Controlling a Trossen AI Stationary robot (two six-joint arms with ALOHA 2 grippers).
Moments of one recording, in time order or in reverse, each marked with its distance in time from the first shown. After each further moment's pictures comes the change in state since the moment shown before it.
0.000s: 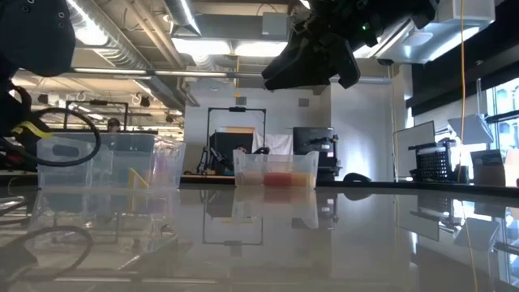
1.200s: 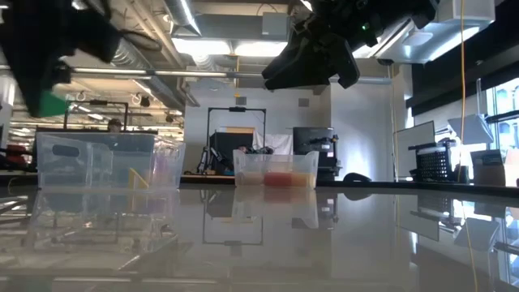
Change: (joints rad) left arm 0.185 -0.290 0.243 -0.142 -0.301 0.322; right arm 0.000 0.000 0.000 0.001 0.007 0.000
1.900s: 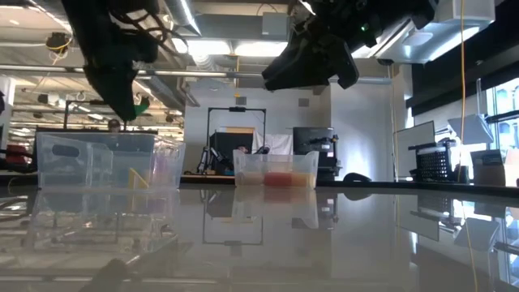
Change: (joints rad) left arm 0.358 -0.071 -0.037 0.132 -0.379 0.394; right arm -0.009 0.000 0.000 -0.001 0.001 0.000
